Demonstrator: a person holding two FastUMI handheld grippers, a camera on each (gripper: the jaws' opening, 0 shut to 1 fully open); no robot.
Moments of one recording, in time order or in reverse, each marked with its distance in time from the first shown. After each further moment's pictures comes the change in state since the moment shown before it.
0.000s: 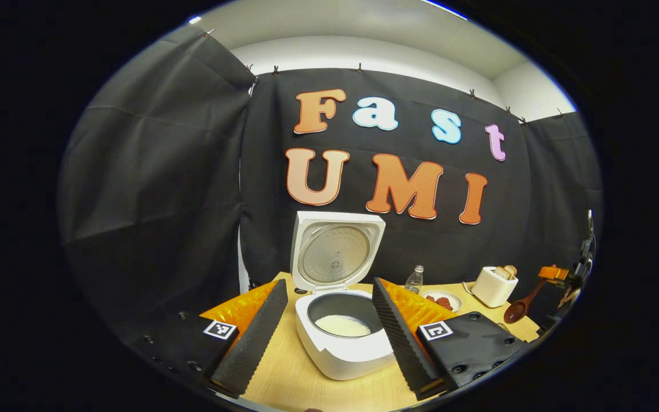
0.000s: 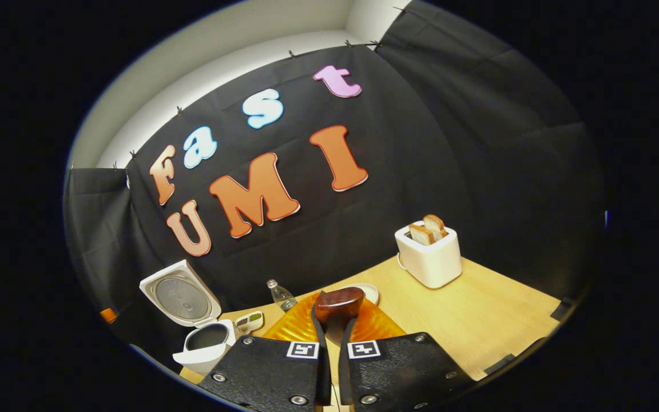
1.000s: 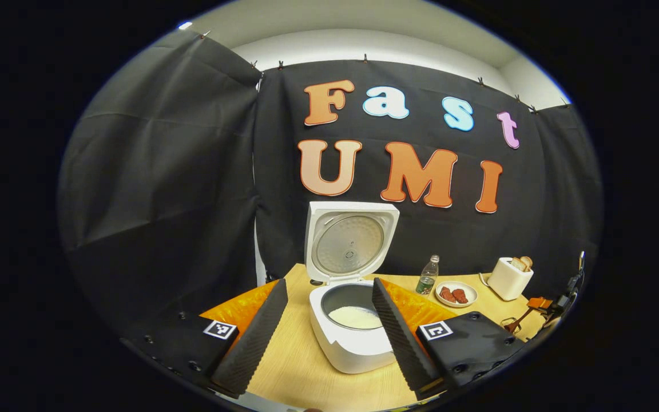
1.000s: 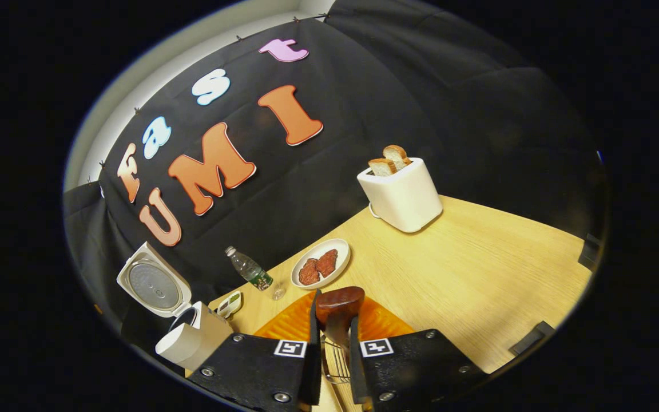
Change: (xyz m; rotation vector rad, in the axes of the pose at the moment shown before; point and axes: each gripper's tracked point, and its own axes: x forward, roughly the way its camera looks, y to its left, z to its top) left arm 0.001 0.006 -0.003 0.014 0.042 0.081; right arm 0.031 -0.078 -0.095 0.131 0.151 -0.100
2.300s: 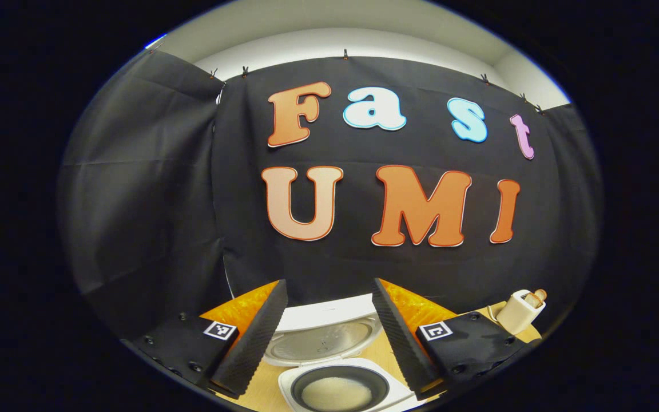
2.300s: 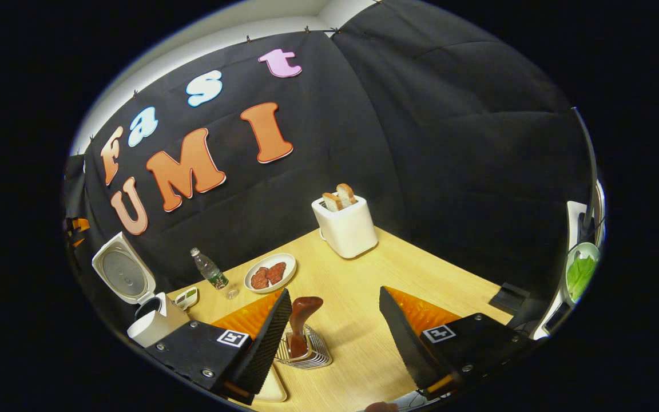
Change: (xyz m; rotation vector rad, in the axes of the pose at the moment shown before) left arm 0.249 -0.063 0.148 0.090 -0.049 -0.004; right arm -0.087 -0.059 0.064 -0.158 -0.087 -0.213
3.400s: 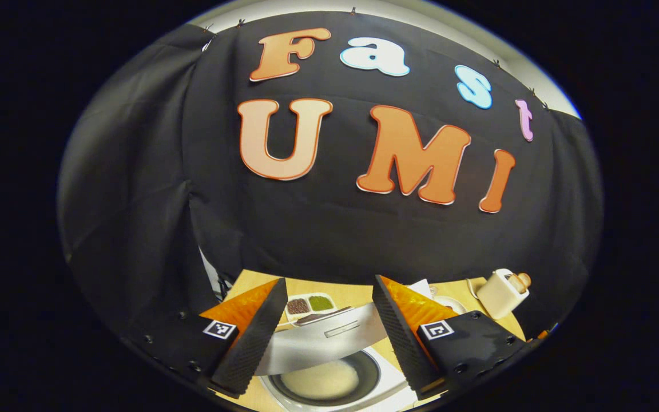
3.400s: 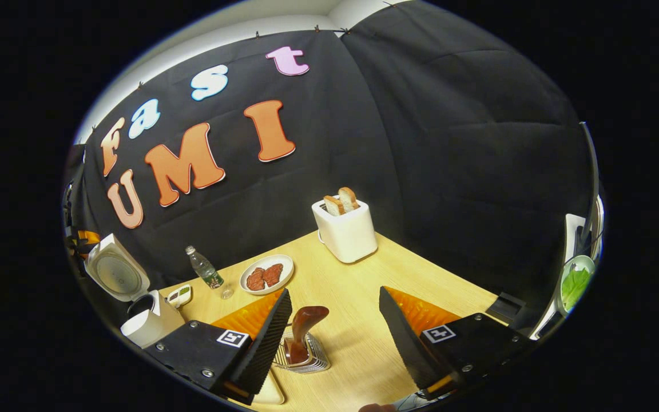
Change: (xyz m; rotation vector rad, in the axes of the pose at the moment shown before) left arm 0.000 -0.035 -0.106 -0.124 0.307 -0.220; right arm 0.002 0.019 -0.002 -0.049 0.006 -0.007
